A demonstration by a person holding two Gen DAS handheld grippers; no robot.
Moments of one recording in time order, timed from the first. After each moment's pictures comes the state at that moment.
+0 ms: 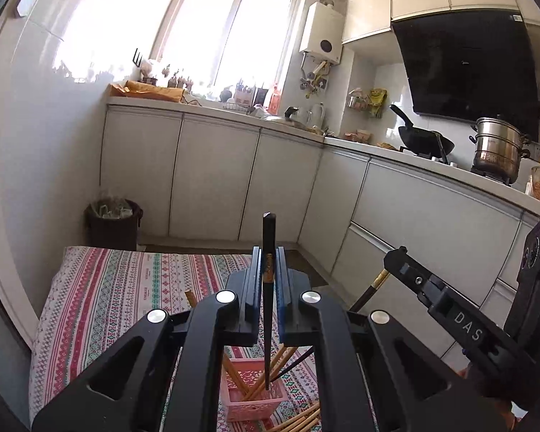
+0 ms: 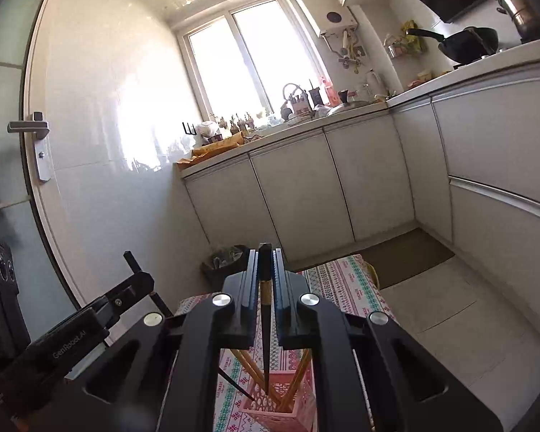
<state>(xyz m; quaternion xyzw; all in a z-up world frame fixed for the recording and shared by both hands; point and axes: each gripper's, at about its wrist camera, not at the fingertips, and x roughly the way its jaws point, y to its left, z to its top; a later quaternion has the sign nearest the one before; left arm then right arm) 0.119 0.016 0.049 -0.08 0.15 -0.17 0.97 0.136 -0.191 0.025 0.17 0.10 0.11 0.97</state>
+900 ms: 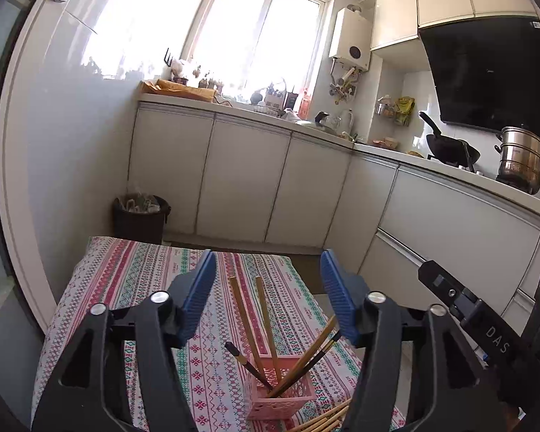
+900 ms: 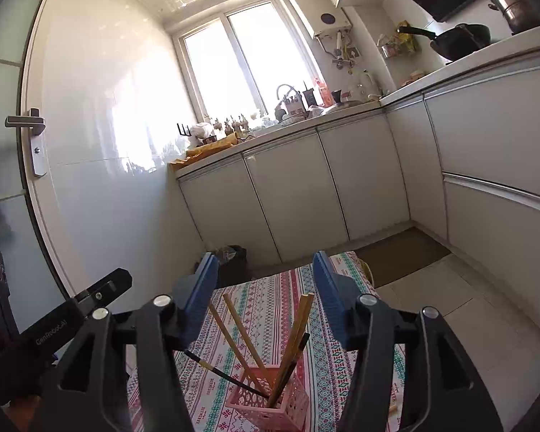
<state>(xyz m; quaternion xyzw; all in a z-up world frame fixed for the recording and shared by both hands) 0.106 0.041 0.046 -0.09 0.14 -0.11 0.98 0.126 -0.198 0.009 0.18 0.10 0.10 0.97</state>
